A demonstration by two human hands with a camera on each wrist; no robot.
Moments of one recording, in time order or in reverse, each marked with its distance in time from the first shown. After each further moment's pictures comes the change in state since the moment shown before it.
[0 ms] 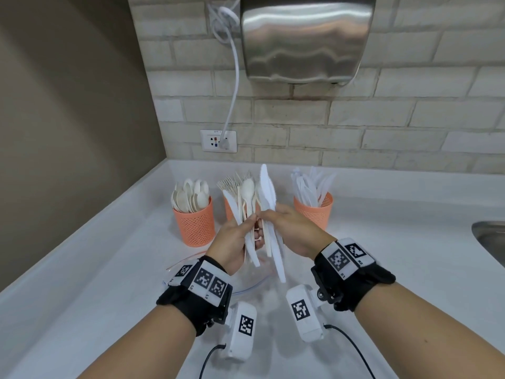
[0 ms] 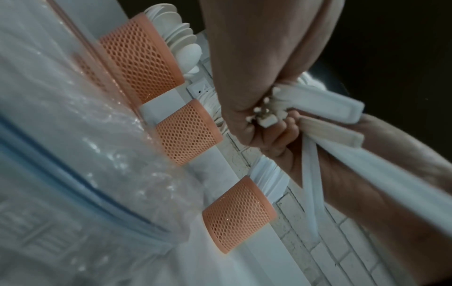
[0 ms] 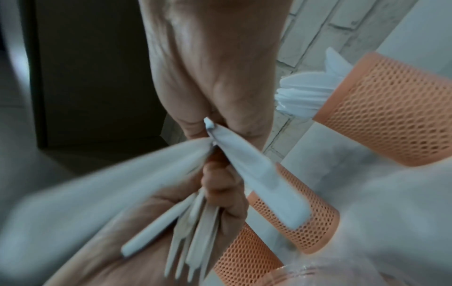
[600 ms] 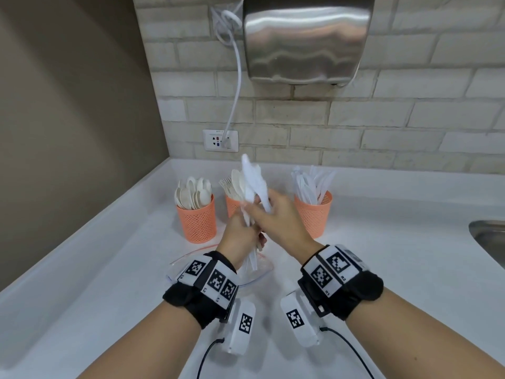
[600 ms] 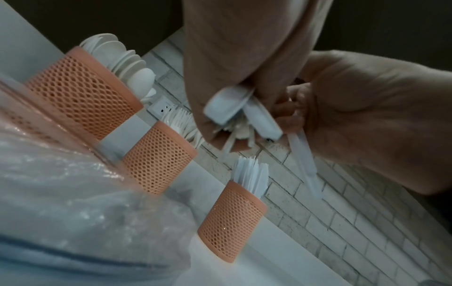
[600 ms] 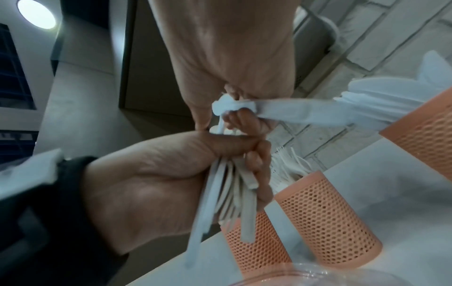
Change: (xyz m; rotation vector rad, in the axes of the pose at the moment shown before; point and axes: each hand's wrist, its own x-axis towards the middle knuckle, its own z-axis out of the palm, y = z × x) left_hand -0.014 0.007 0.017 0.353 0.066 0.154; right_hand -0.014 -0.009 0.030 -0.376 0.312 -0.355
